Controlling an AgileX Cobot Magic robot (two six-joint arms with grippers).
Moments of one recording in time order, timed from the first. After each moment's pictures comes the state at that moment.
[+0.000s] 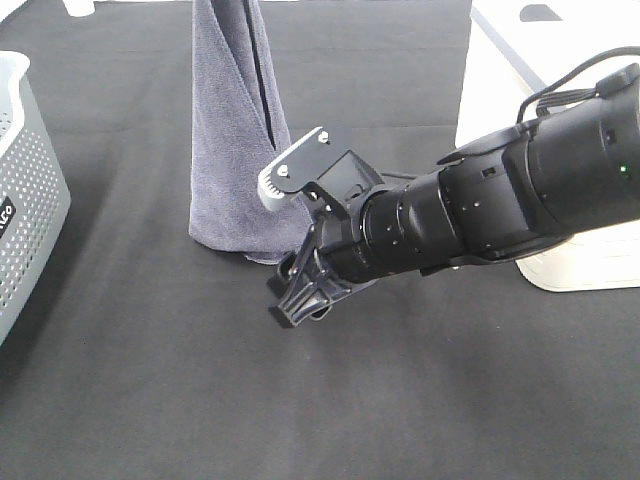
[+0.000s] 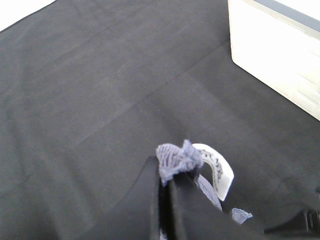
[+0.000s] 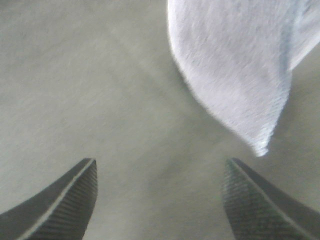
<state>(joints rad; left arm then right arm) -0.69 1.59 -1.53 0.34 0.66 -0.19 0.74 1.79 -0.84 1.74 -0.05 -1.93</state>
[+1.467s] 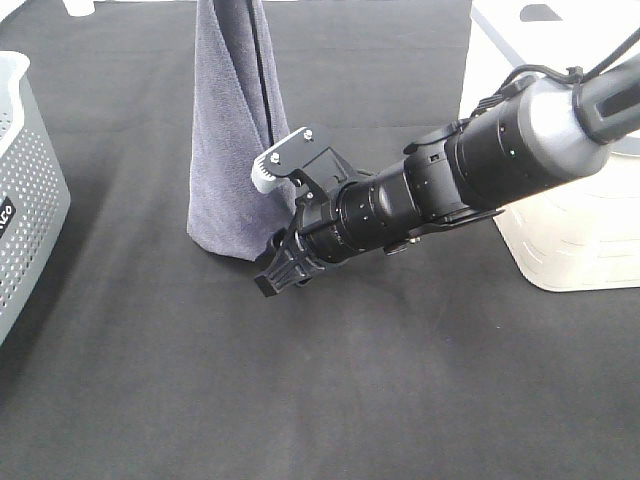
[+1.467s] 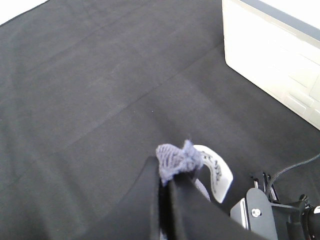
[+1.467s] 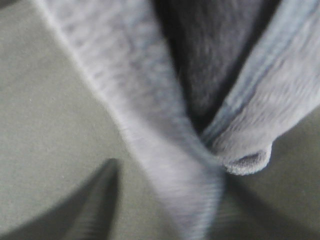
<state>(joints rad) -0.69 1.59 -1.53 0.31 0.65 -0.19 0.62 2.02 -1.03 1.74 0.17 -1.97</state>
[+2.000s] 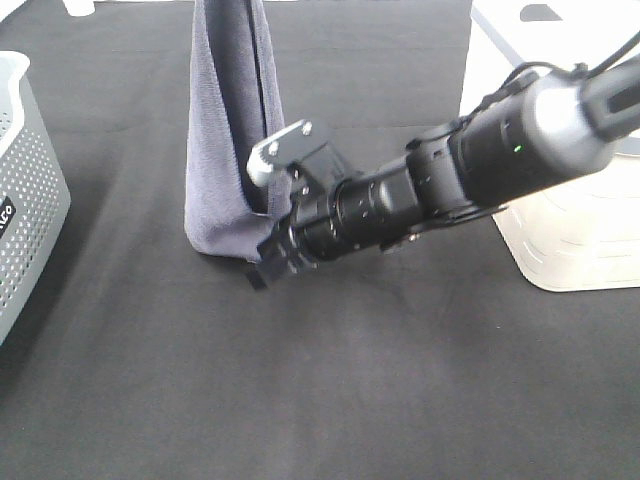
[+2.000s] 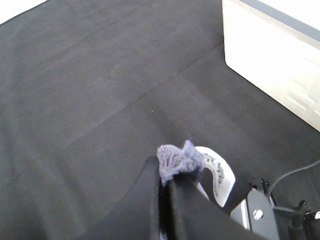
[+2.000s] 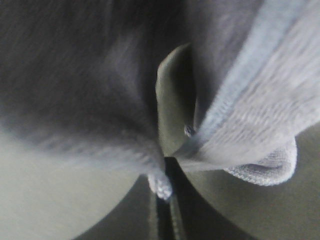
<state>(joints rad) -0.69 1.59 -1.53 0.31 0.65 -0.21 0.62 1.98 -1.02 1.74 0.22 -1.89</state>
